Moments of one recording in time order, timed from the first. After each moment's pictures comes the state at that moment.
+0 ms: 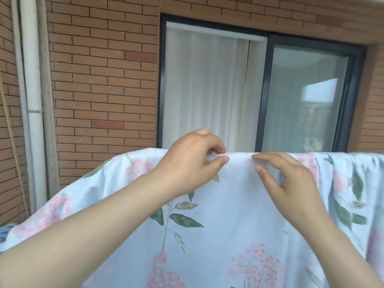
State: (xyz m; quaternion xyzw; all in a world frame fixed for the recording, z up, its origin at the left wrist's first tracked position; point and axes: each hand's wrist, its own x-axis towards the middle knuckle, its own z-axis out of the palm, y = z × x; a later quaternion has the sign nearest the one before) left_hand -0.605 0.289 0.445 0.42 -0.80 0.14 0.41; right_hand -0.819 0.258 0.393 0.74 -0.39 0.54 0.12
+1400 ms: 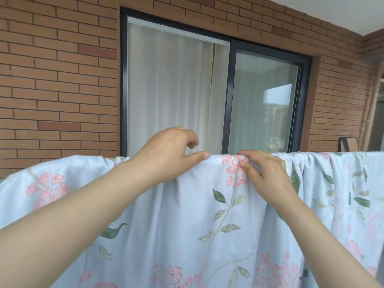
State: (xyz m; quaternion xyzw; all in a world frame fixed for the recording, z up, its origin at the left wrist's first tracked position) left_hand -0.665 0.245 0.468 0.46 -0.80 0.17 0.35; right_hand -0.905 0.207 0.408 0.72 -0.51 0.45 0.14
